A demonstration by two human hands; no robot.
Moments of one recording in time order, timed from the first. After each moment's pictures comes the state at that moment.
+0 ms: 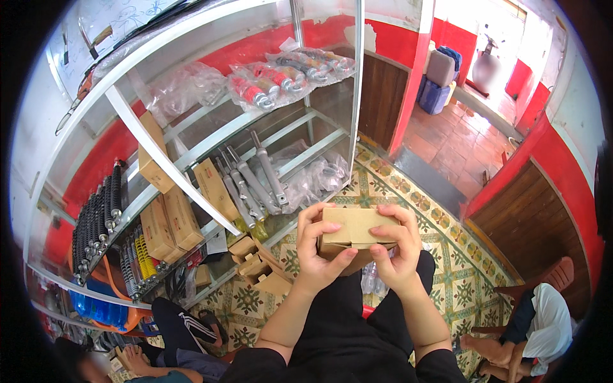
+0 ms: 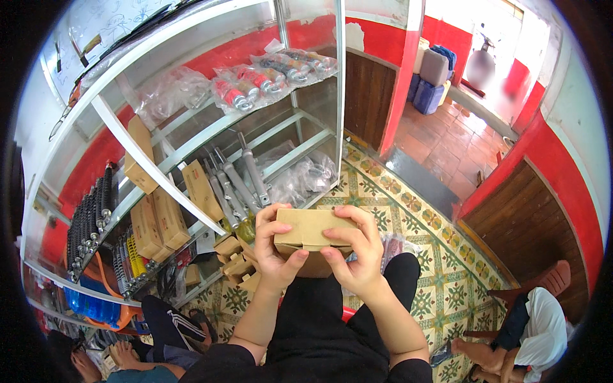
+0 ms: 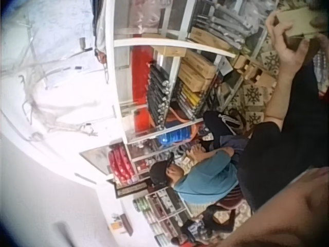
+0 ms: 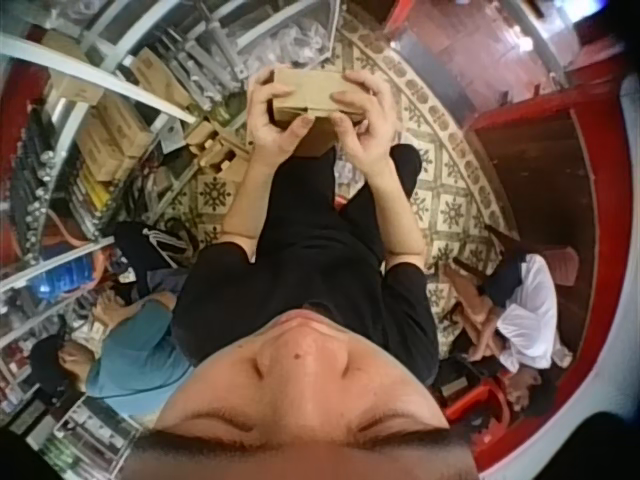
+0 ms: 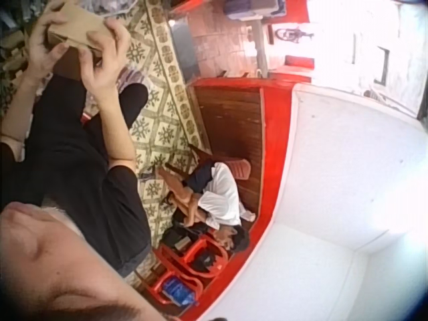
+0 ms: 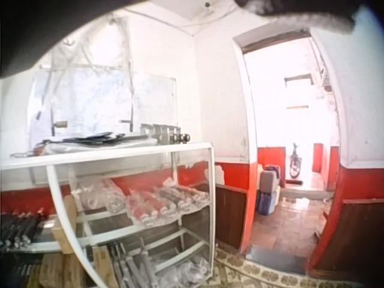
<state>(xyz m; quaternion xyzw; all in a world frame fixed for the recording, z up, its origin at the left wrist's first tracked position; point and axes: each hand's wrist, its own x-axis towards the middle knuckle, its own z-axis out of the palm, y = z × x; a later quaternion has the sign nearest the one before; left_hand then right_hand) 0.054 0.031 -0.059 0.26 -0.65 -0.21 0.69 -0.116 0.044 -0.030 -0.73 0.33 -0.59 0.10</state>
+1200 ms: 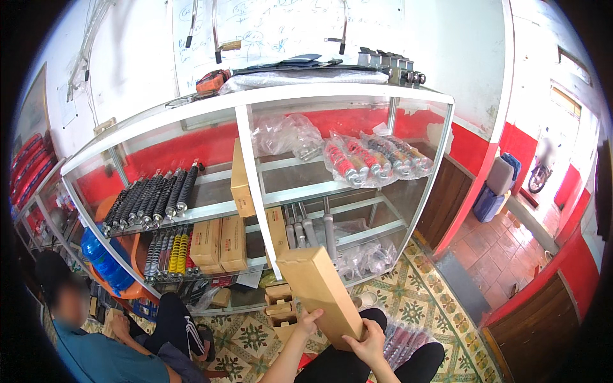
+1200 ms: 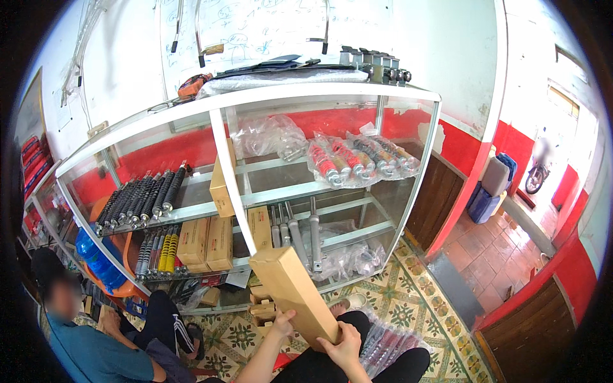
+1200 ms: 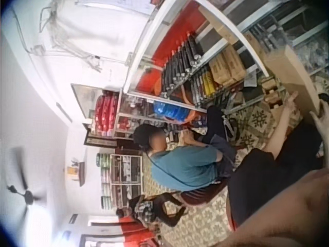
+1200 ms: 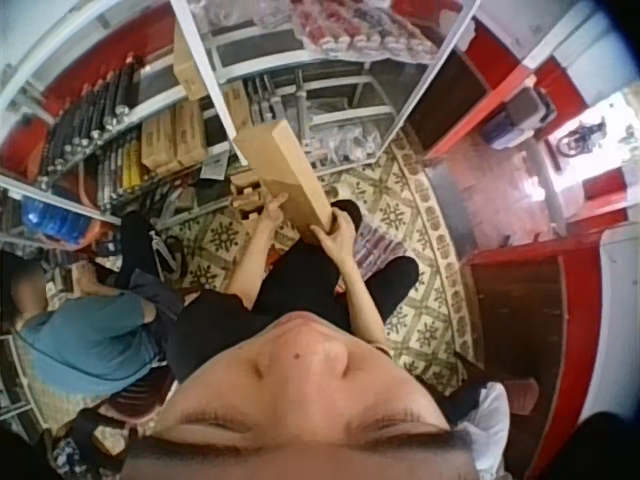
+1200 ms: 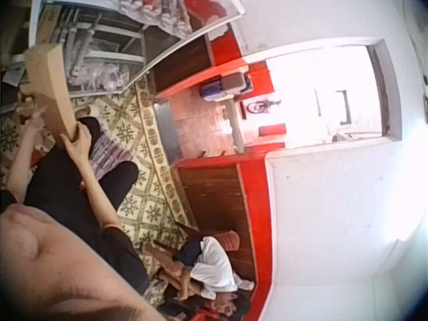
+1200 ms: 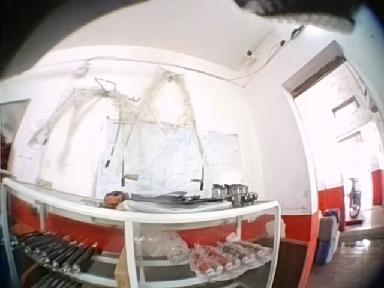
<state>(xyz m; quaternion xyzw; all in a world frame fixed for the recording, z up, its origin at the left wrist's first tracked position) 0.163 0.051 -0.251 0.29 -0.26 -0.55 0.73 -0.047 0.061 -0.188 -0.74 0.47 -0.41 0.24</state>
